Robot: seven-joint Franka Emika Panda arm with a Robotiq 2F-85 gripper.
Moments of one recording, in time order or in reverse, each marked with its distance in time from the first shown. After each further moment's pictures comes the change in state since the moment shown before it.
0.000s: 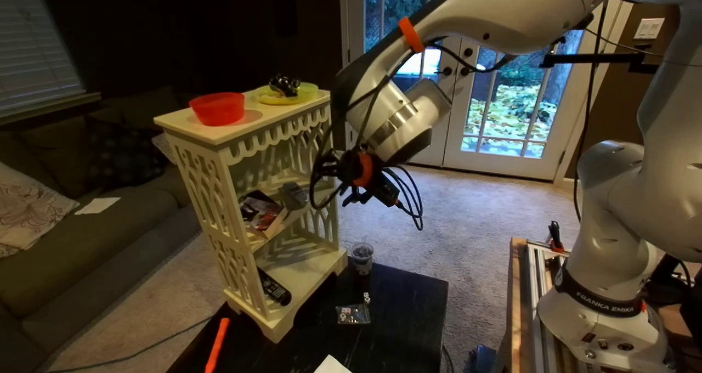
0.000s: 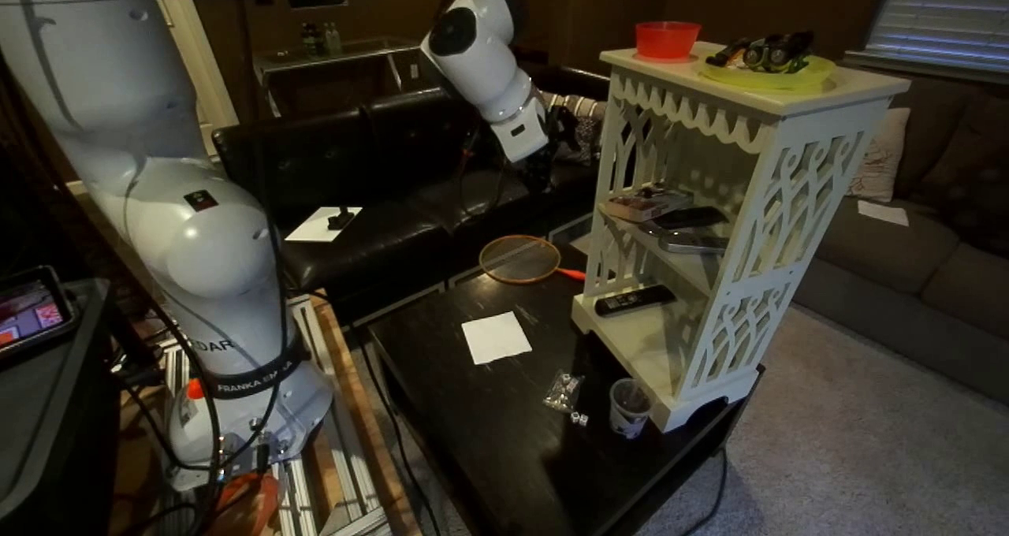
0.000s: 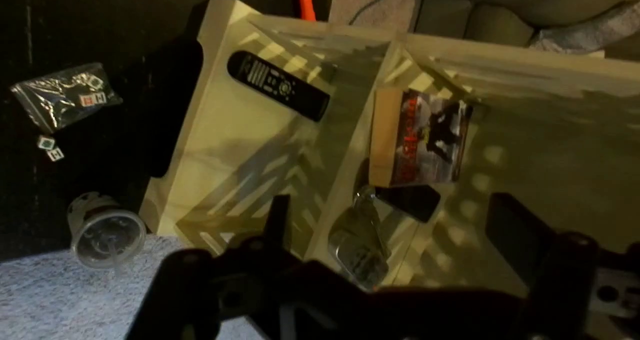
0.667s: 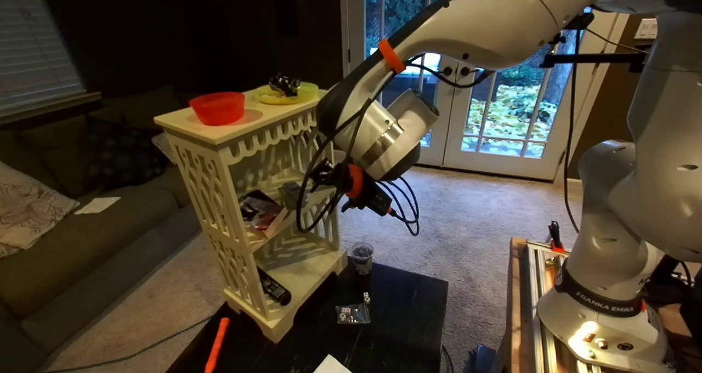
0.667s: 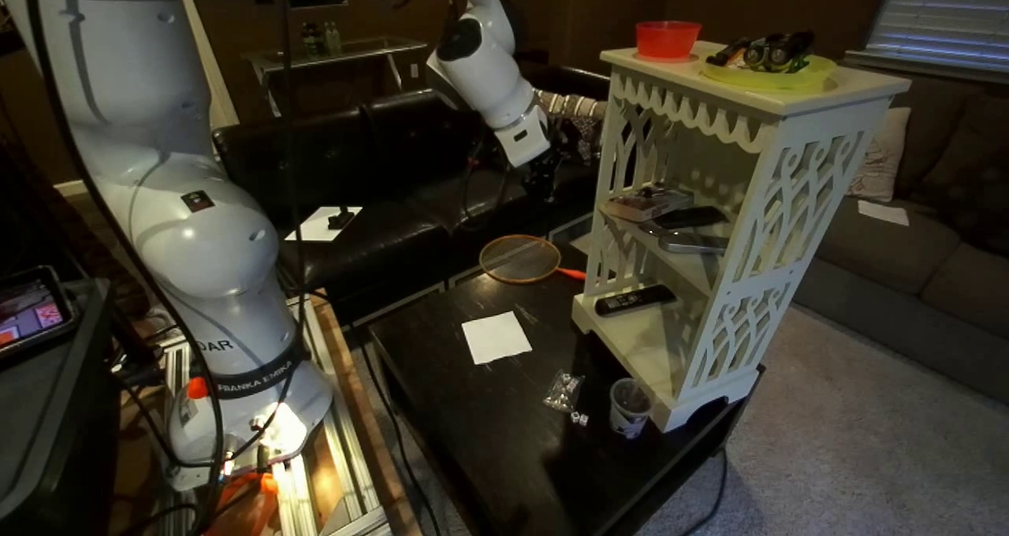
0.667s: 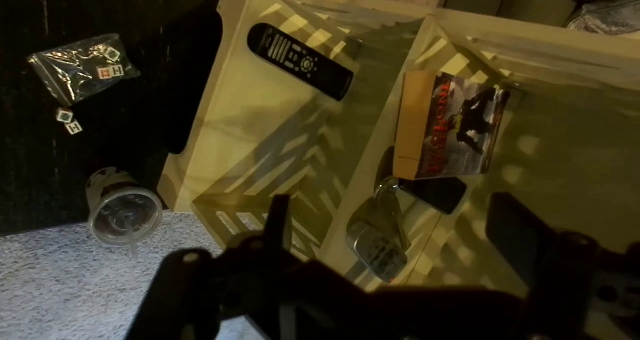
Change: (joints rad) arm -0.028 0.097 0.058 0.038 -0.092 0.078 0.096
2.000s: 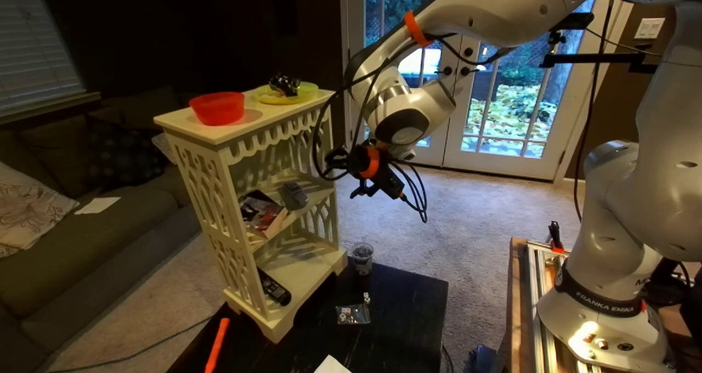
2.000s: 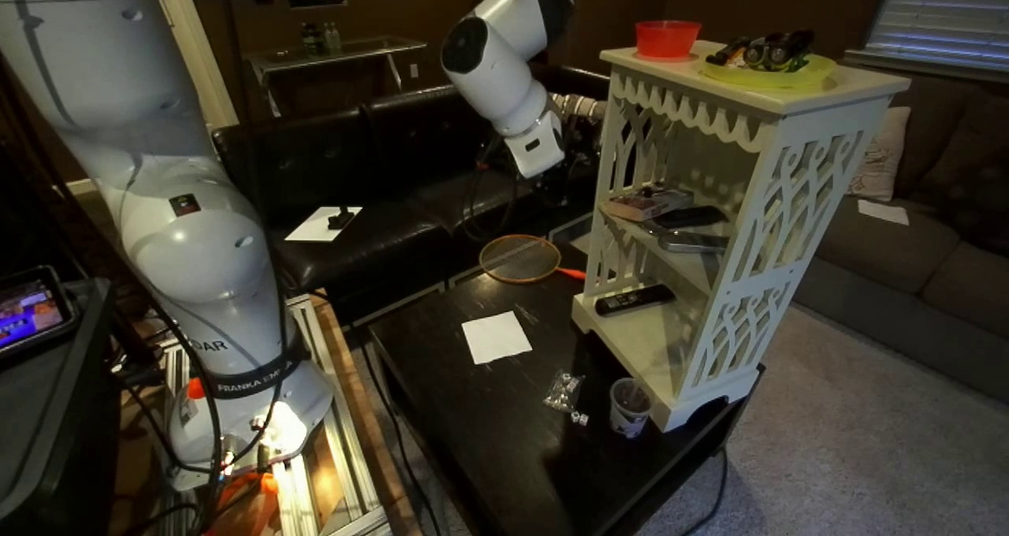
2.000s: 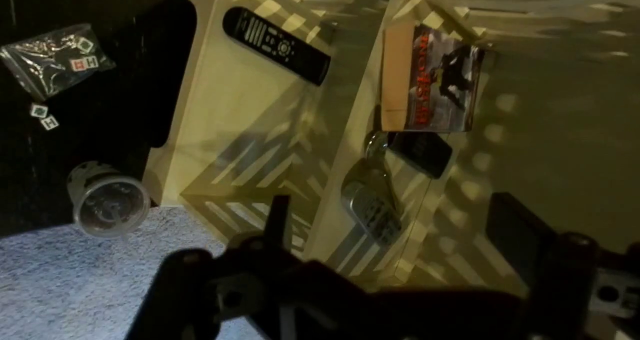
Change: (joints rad) arm -0.105 -0.091 -0.067 0.005 0.419 -0.138 -0.496
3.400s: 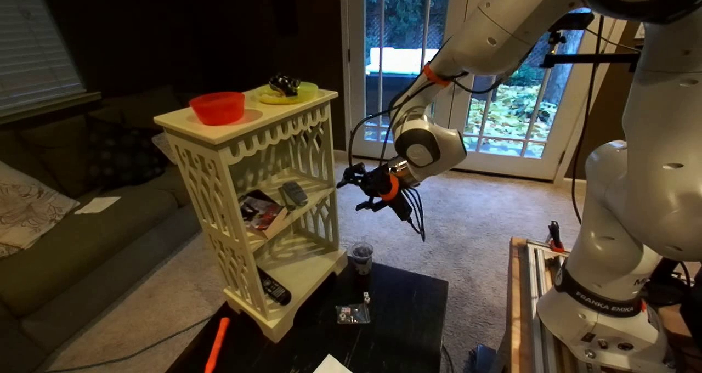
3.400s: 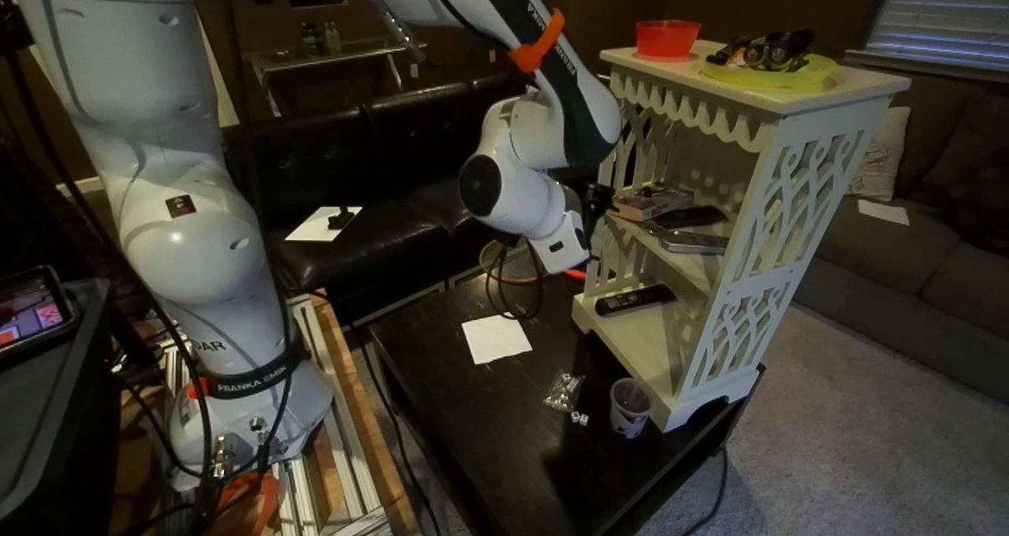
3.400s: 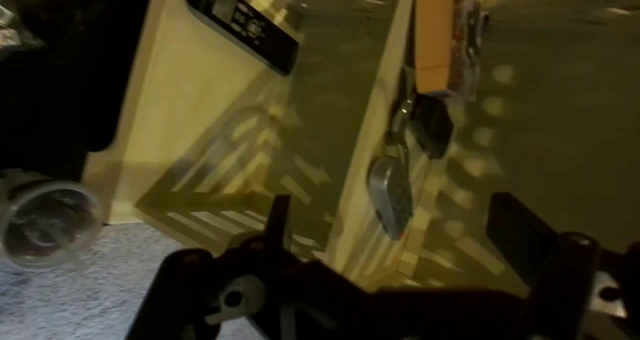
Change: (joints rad) arm -0.029 0.130 -0.273 -0.118 0.316 -0.574 -0.507
